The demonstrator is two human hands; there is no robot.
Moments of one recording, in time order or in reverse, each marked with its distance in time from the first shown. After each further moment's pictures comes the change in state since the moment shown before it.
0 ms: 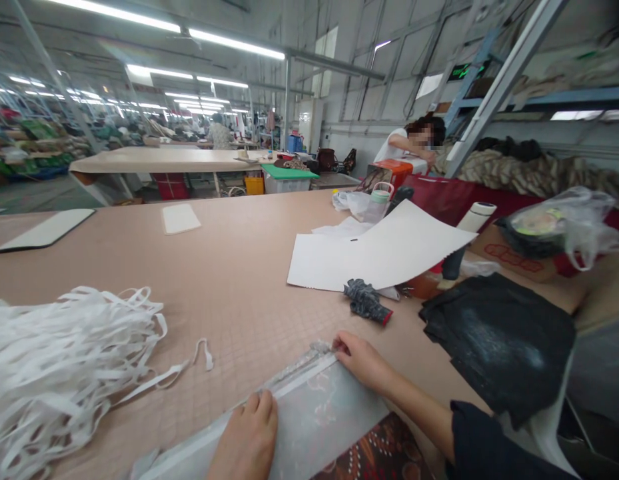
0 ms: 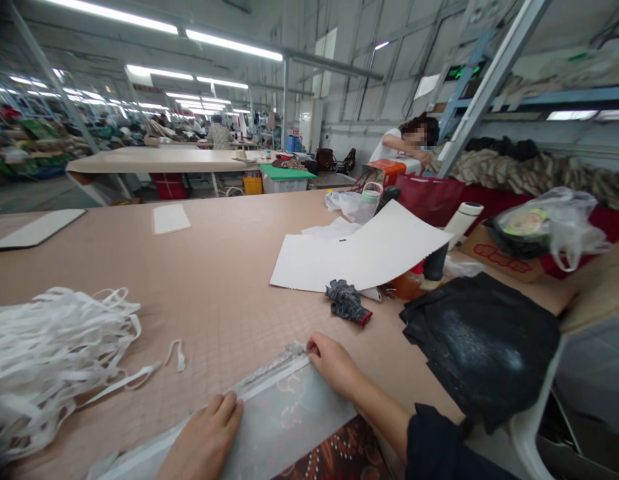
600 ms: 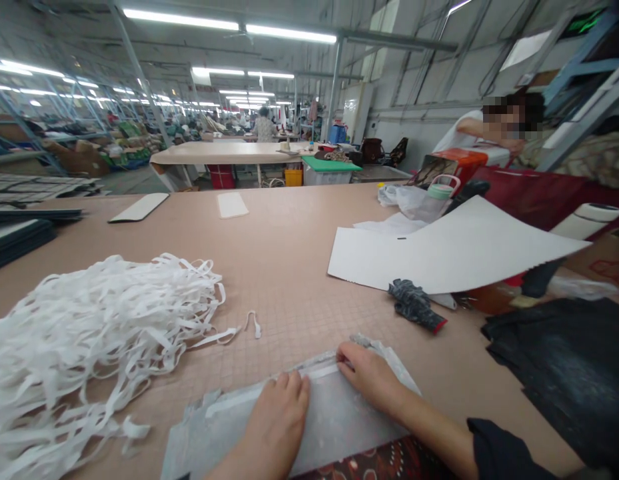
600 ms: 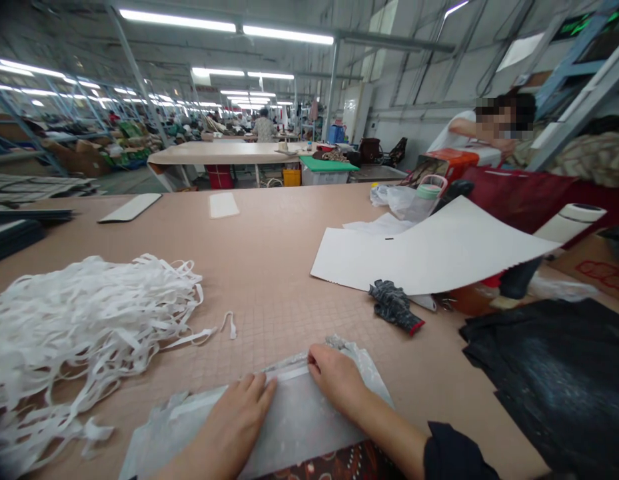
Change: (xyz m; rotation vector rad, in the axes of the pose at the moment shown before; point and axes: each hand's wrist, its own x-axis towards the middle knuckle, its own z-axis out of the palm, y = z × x) left_hand -0.031 -0.008 -0.011 0.006 0.056 -0.057; right_hand -0.013 -0.068 0.043 -0.167 -0.139 -0.184
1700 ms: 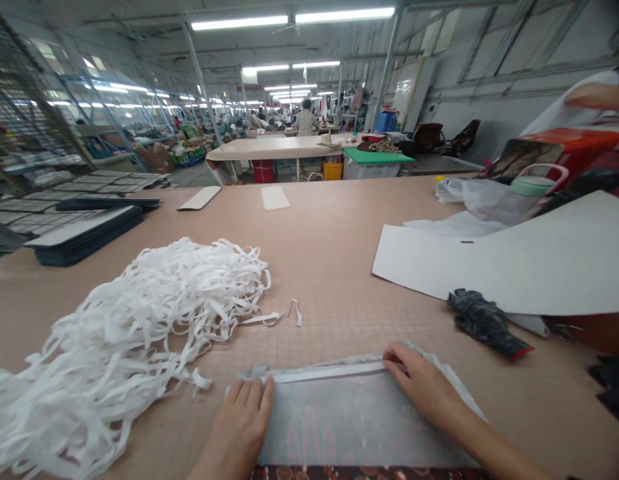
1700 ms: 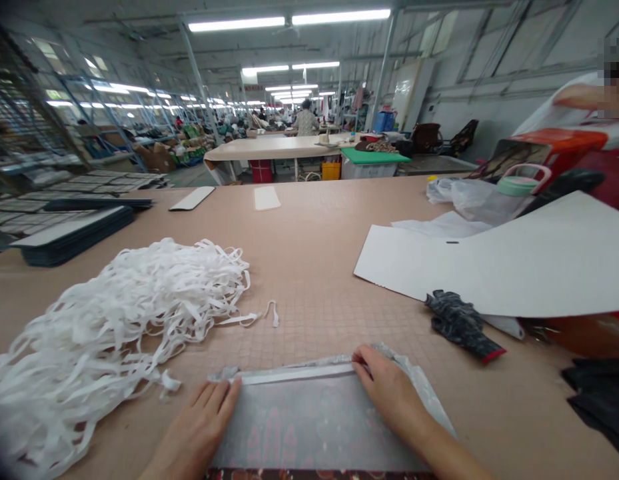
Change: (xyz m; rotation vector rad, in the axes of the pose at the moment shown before) left_hand -0.099 -0.069 0.059 0.343 0.210 -0.261; right_hand 0.000 0.009 0.007 0.172 0.016 -0.039
